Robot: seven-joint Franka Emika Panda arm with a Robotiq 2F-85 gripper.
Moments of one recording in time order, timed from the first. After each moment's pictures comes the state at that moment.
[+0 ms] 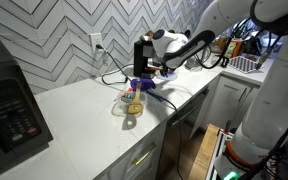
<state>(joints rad) -0.20 0.03 -0.16 -2.20 -0.85 2.30 0.33</state>
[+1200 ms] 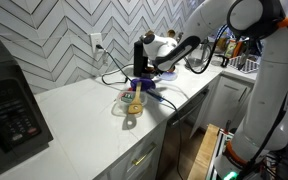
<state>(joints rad) -0.15 0.19 -0.16 -2.05 -0.88 2.33 0.58</state>
